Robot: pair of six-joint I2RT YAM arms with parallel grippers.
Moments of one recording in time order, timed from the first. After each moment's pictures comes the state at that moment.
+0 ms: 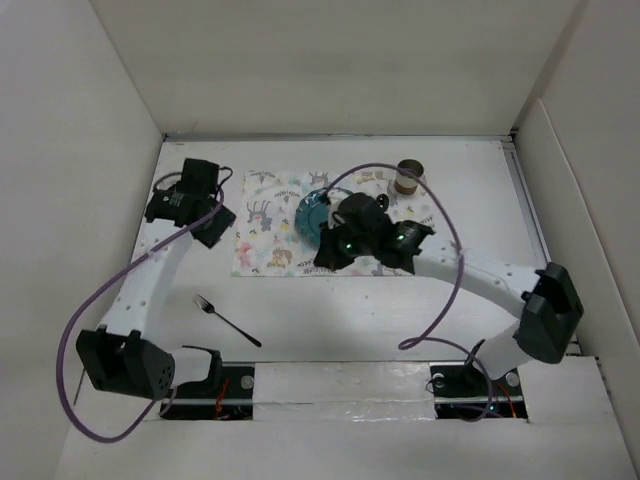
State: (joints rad) left arm -0.18 1.28 1.23 -1.10 -0.24 -1.06; right arm 0.85 1.47 1.21 -0.38 -0.18 0.46
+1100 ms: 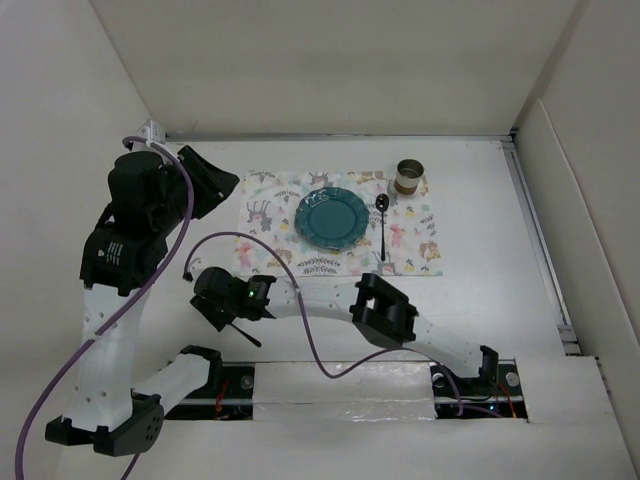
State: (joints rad) left arm -0.22 1.00 1.56 -0.92 0.06 -0.75; right arm 1.31 2.50 2.17 -0.42 0.10 0.33
